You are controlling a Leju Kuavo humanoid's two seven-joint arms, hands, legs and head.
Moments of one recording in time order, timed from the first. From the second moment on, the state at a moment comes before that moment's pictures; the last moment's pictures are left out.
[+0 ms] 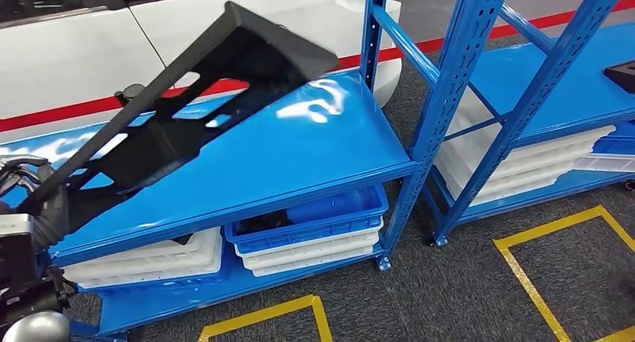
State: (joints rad) left arm -0.03 0.30 -0.13 -2.09 -0.43 0.70 0.09; right arm -0.16 -0.01 0.85 -0.28 -0.23 -0.38 0.14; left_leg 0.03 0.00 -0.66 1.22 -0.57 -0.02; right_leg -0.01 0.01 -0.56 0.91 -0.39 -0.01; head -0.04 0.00
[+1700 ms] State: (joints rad) left arm 0.04 0.15 -0.03 -2.06 -0.45 0.70 0.02; right arm -0.15 -0.03 0.87 -0.28 -0.24 -0.38 0.16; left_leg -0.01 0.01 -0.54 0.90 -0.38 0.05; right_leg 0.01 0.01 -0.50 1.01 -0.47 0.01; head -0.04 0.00
